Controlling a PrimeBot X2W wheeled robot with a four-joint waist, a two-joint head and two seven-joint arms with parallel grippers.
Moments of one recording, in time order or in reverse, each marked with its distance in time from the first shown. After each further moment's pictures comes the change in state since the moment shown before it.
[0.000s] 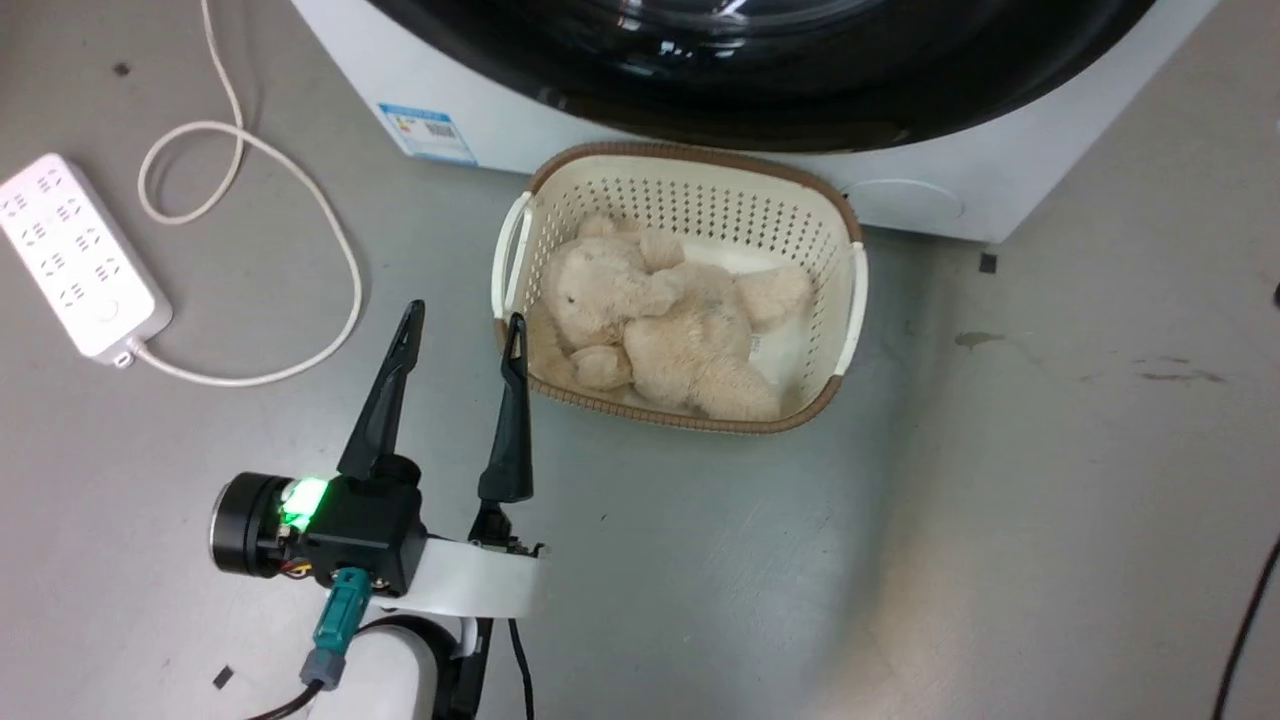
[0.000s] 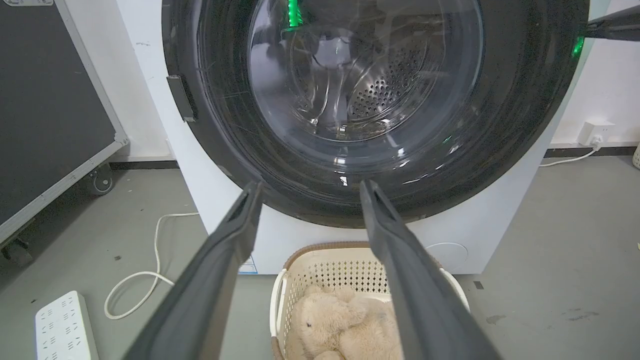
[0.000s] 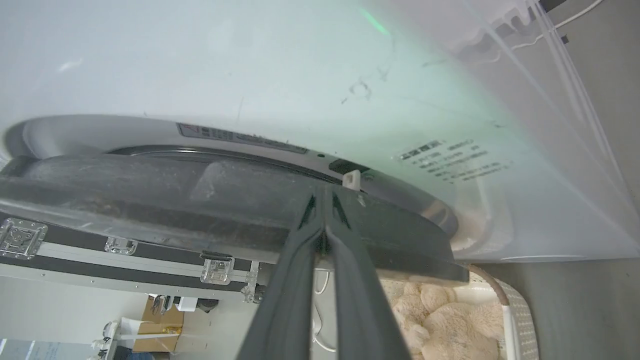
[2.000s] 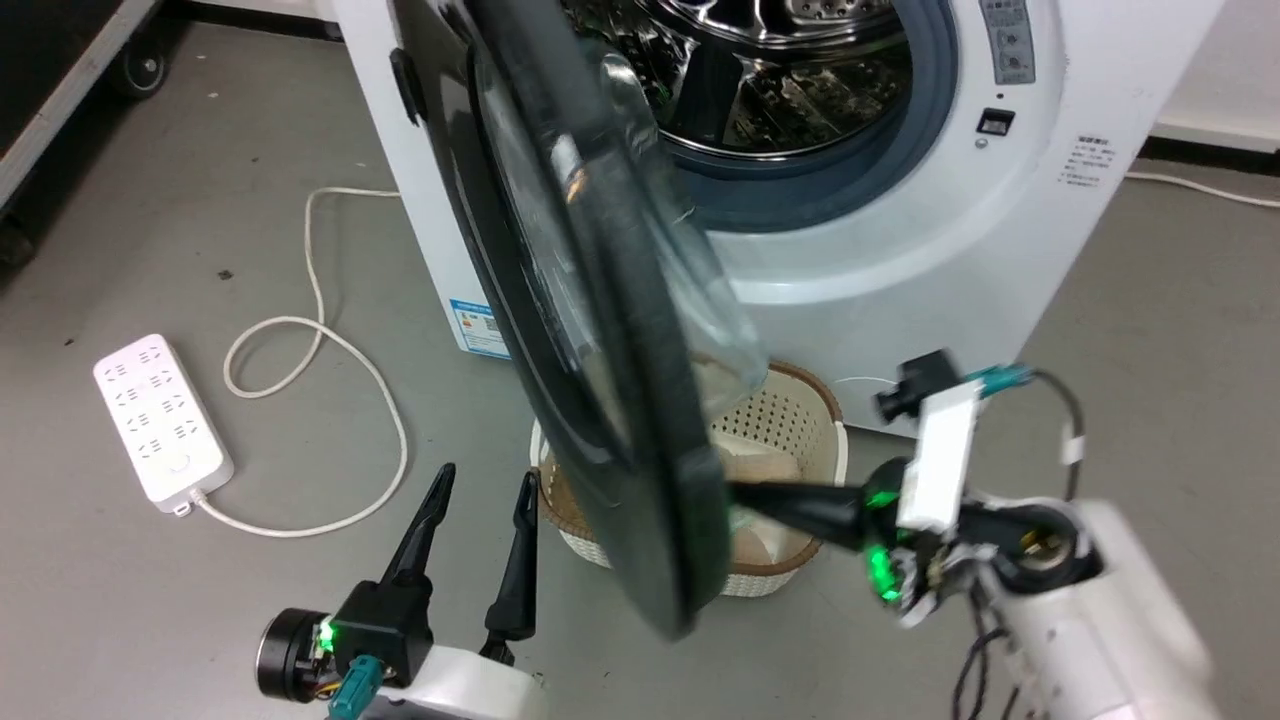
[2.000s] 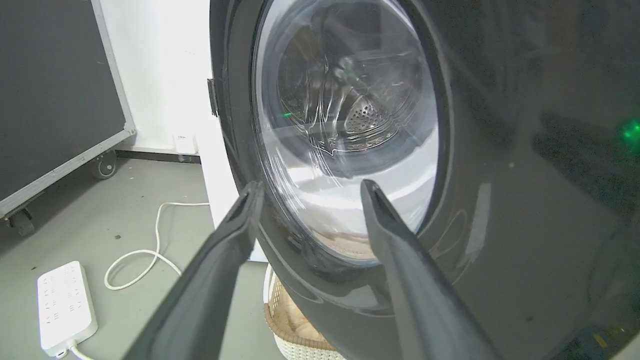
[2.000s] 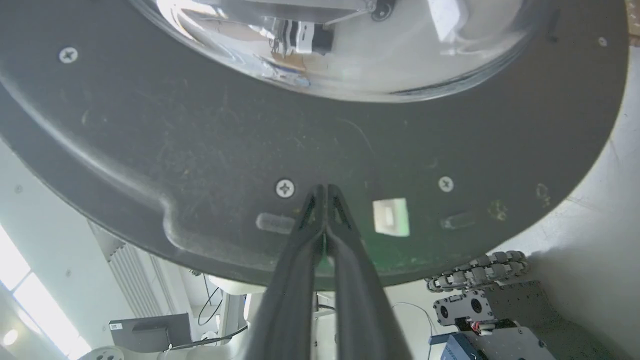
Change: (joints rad) left arm 0.150 0.021 -0.019 0.178 -0.121 -0.058 -0.060; right arm 0.640 0.210 0.397 -0.255 0.510 -0.002 0.488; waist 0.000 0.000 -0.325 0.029
